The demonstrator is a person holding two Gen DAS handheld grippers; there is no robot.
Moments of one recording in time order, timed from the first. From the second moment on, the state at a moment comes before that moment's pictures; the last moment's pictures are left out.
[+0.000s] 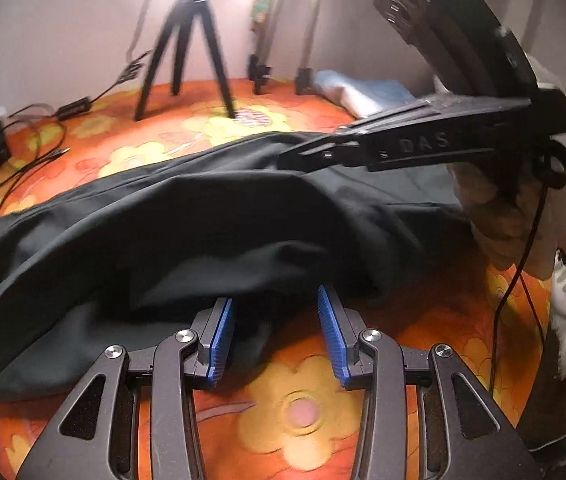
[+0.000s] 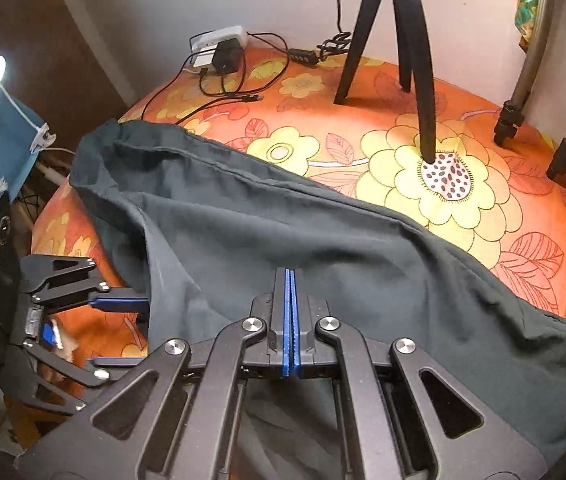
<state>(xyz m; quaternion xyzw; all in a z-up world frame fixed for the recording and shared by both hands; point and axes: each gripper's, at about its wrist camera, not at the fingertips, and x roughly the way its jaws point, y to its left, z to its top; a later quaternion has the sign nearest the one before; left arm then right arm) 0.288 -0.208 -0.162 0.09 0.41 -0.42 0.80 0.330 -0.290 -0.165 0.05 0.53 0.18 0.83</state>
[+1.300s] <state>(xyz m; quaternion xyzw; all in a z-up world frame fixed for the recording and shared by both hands) 0.230 -0.213 -0.110 0.03 0.44 -0.51 0.74 0.127 -0.345 -0.171 -0.27 0.50 0.12 0.82</state>
